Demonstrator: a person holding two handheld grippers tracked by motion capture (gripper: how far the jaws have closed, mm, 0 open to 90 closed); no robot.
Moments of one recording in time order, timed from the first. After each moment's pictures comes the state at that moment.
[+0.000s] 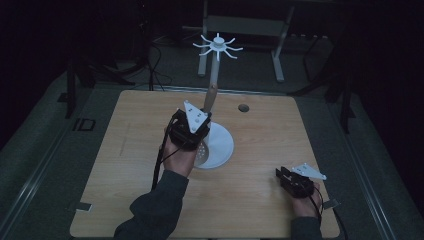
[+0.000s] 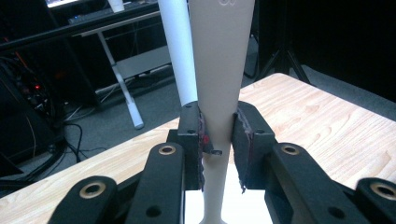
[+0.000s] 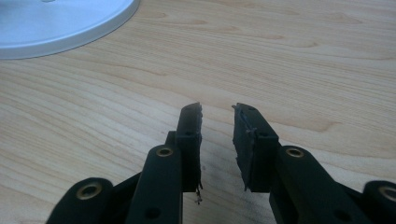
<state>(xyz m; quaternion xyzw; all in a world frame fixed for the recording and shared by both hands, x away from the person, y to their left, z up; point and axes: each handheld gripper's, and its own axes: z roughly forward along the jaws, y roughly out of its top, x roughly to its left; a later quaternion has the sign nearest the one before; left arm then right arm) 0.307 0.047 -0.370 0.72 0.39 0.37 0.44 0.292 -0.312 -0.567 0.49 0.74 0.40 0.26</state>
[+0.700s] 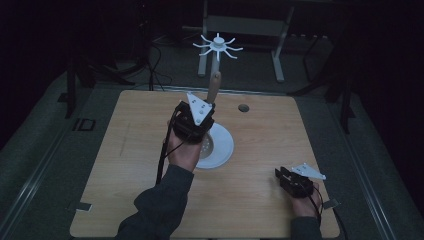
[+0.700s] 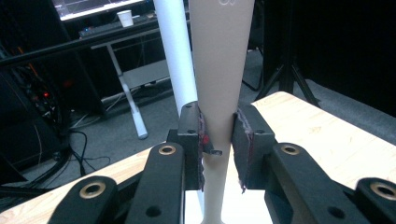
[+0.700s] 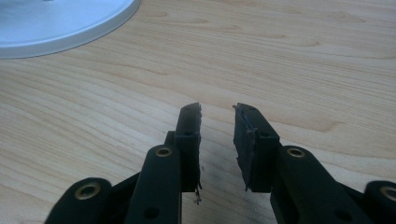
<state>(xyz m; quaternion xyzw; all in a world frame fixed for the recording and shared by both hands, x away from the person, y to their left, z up) 0.310 0.037 -0.346 0.70 0.39 0.38 0.46 0.292 -0.311 -0.568 0.49 0.74 0.40 0.25</state>
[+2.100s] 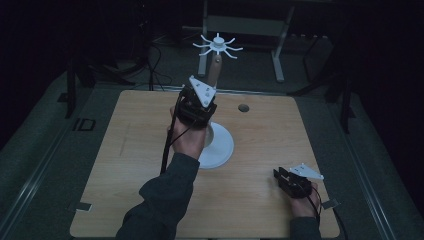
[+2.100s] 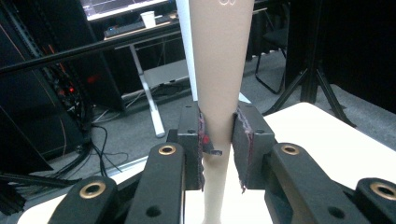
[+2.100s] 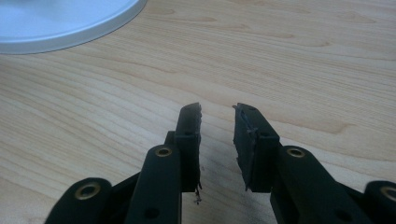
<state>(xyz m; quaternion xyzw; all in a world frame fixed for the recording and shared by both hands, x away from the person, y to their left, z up) 0.330 0.028 -0.322 0.69 0.42 0.40 0.43 0.292 -0.307 -0.569 0.48 0.74 0.40 0.25</state>
